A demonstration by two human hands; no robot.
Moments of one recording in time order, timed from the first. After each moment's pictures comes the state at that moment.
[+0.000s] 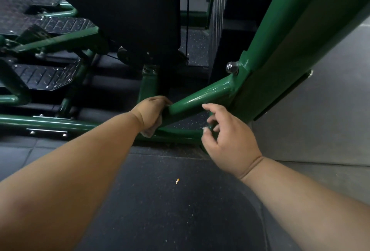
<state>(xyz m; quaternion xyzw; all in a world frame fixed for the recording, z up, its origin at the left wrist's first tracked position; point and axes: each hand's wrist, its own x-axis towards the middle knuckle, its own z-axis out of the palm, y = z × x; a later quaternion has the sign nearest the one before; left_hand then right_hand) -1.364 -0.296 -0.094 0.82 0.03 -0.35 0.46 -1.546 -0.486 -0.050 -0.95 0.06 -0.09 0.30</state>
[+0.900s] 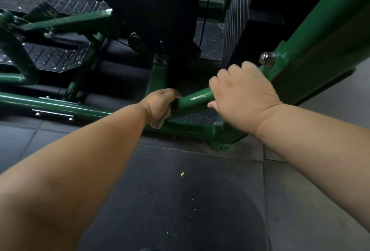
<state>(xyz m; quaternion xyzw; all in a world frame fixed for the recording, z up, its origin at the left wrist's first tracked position) -1.355 -0.272 -0.123 0.82 -0.06 -0.36 0.45 -1.465 -0.475 0.017 -0.95 -0.15 0.00 -0.26</state>
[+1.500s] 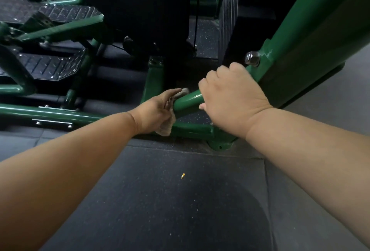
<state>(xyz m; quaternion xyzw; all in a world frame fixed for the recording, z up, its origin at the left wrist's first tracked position) -1.368 -0.275 -0.103 0.81 -0.19 -0.37 0.41 -1.468 -0.476 0.012 -0.96 -0.15 -0.03 -0.24</state>
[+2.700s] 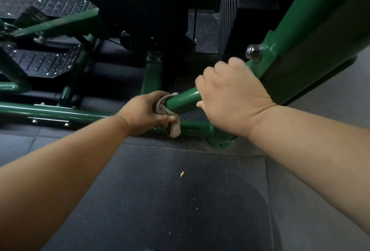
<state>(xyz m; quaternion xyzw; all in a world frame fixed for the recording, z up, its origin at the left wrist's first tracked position) -1.364 -0.252 -0.126 0.89 -0.23 -0.25 0.31 -1.468 -0.481 0.010 -0.95 -0.16 -0.06 -0.25</state>
